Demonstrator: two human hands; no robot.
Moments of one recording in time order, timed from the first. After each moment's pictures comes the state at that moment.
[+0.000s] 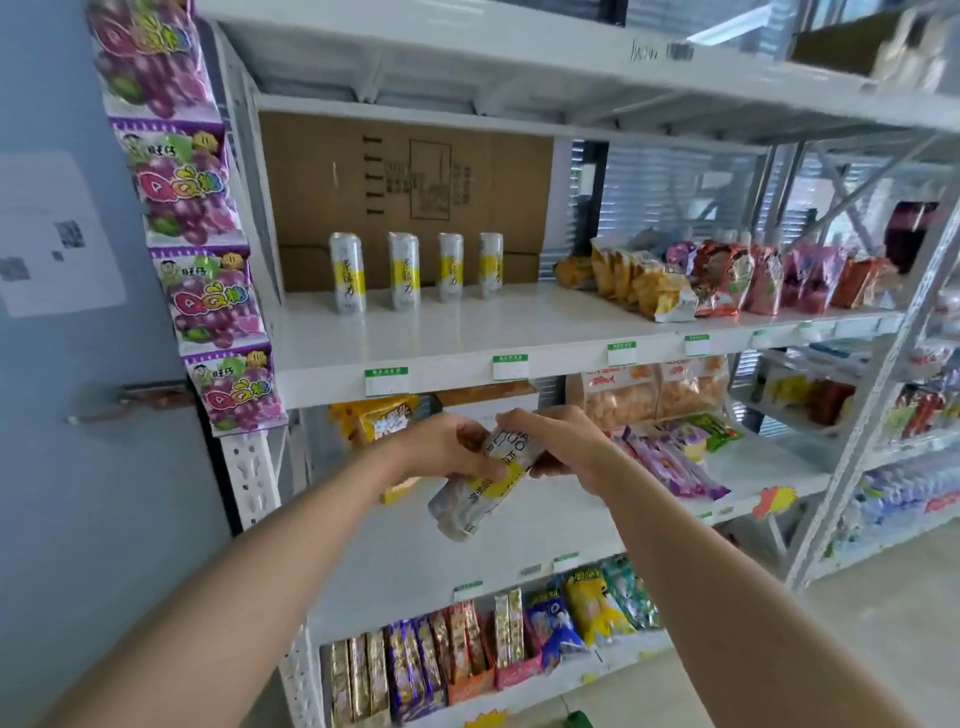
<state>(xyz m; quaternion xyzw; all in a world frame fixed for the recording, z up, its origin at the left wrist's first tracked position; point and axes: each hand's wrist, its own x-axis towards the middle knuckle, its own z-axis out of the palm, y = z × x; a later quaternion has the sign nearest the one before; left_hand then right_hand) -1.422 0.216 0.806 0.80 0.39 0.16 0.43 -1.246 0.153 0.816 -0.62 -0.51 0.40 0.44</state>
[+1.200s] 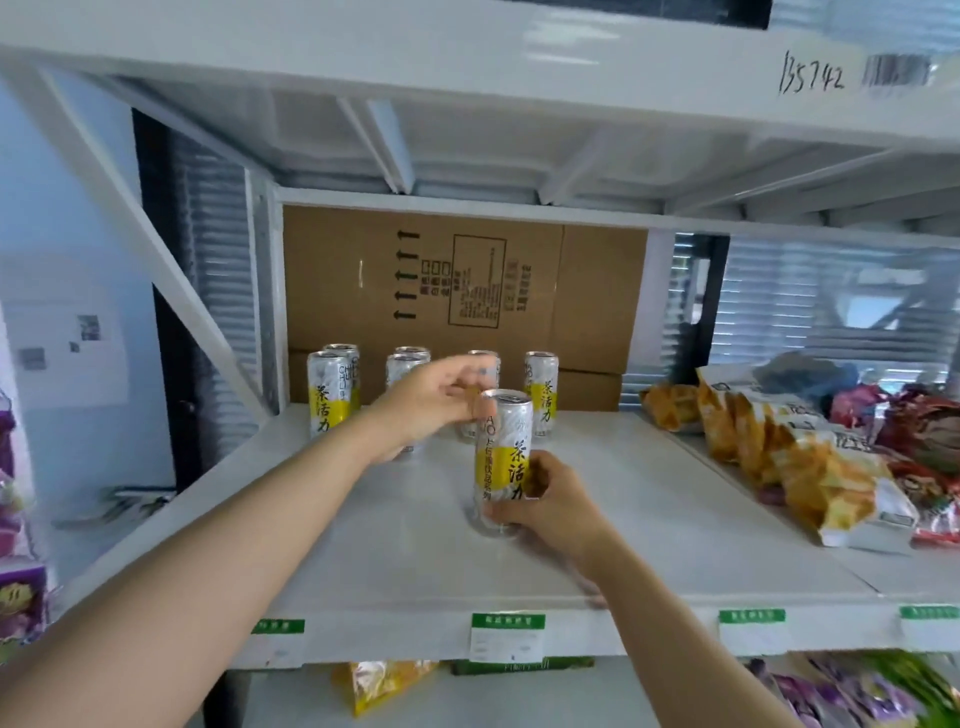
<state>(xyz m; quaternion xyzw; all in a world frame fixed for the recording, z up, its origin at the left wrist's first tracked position) -1.346 0.490 0.946 0.73 0.39 0.44 0.34 -1.165 0.479 0.857 -0.47 -0.64 0.40 0.46</state>
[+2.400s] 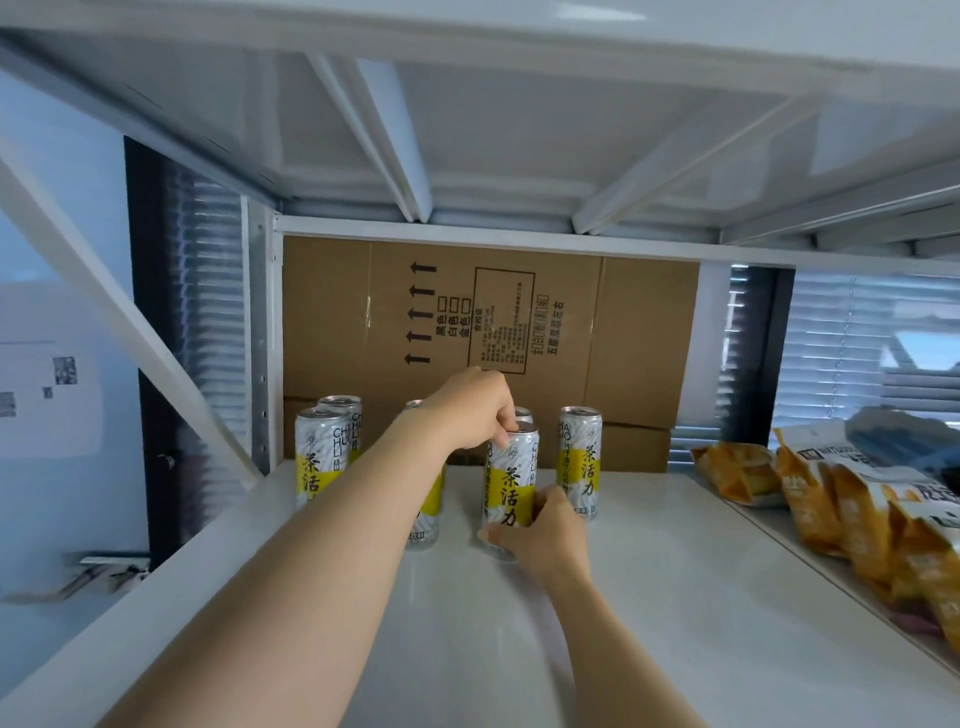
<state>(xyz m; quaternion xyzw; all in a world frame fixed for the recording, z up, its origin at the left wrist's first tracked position) -1.334 0.623 0.992 0.82 0.53 0.22 -0.02 -1.212 0.614 0.858 -0.61 -0.60 0.25 0.45</state>
